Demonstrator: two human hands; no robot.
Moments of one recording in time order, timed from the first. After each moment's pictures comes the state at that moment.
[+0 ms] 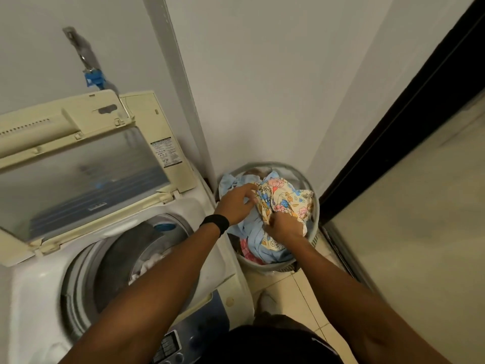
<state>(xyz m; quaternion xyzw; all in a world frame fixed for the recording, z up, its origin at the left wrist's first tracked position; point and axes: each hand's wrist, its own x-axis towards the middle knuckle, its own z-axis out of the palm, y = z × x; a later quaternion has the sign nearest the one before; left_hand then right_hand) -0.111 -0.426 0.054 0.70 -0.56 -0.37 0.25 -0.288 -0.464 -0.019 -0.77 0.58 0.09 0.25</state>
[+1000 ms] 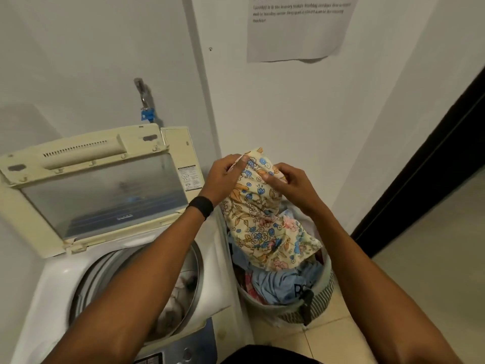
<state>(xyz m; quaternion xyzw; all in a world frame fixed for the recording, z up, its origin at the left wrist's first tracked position) -0.072 -0.458 0.183 0.67 -0.50 -0.22 0.51 -0.263 -0.558 0.158 -0.71 0.25 -0.29 0.58</state>
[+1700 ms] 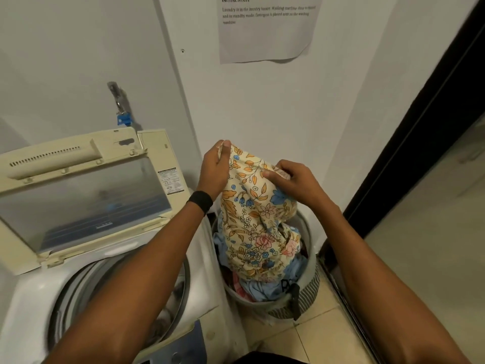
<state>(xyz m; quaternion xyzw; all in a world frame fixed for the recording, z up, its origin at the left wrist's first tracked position) -0.104 -0.486 0.192 0.64 -0.45 -0.21 0.59 -0.308 -0.574 0.172 -0.82 0.35 -0.27 0.37</state>
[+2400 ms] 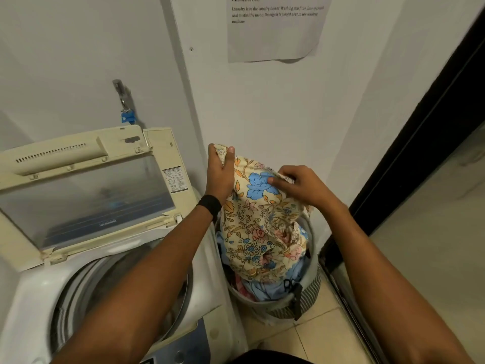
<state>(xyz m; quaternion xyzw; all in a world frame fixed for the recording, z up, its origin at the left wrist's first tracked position) -0.104 -0.481 0.173 0.64 -0.36 -0.24 0.63 -0.312 -0.575 0.175 -0.85 0.32 -0.21 0.36</state>
